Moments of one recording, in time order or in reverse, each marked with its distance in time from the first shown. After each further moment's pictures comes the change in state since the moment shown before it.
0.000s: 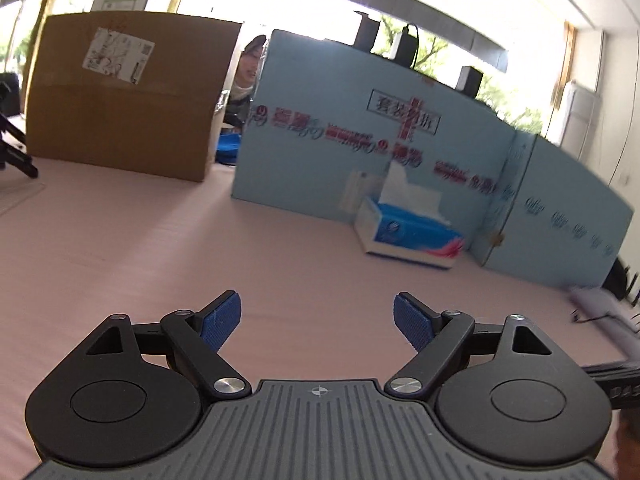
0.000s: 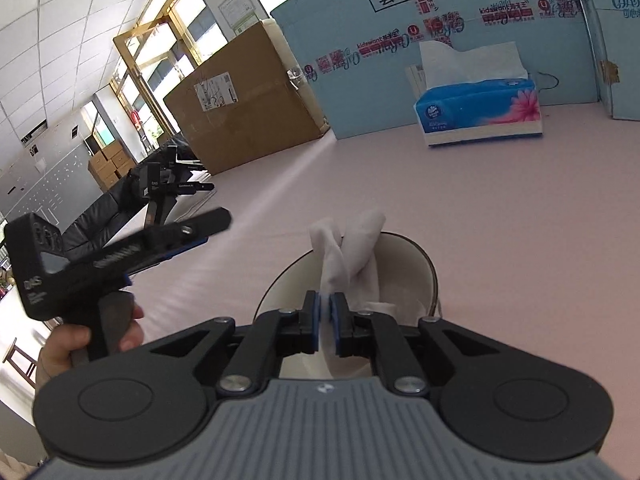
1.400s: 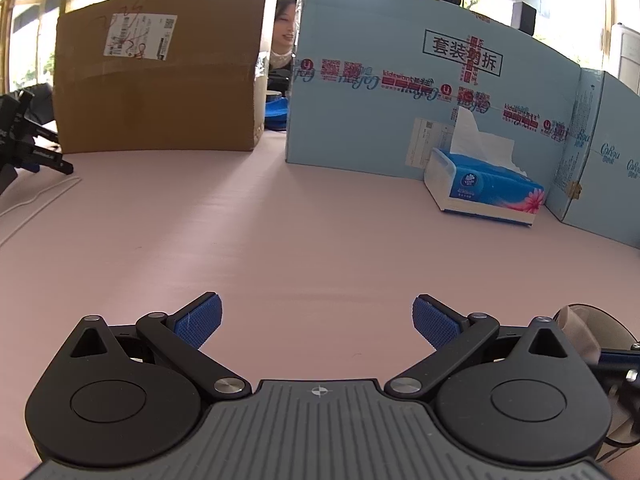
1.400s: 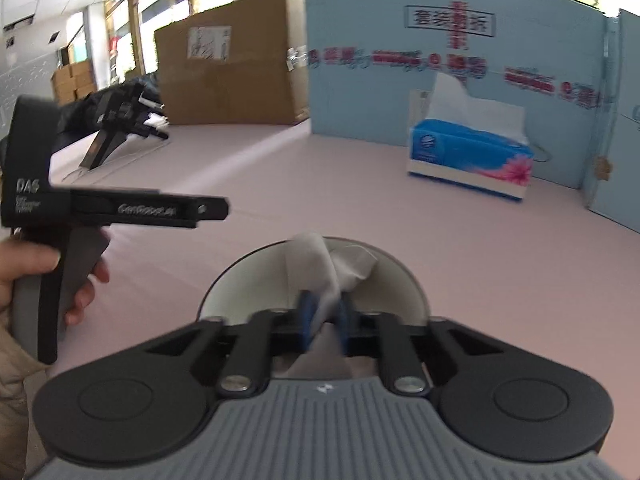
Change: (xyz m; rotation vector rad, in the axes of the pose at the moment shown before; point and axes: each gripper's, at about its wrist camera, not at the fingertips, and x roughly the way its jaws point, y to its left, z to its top) left arm 0.045 0.013 -0.001 0.051 0.102 0.189; right arm 0.021 0.026 -0.003 -0.271 -0.035 -0.221
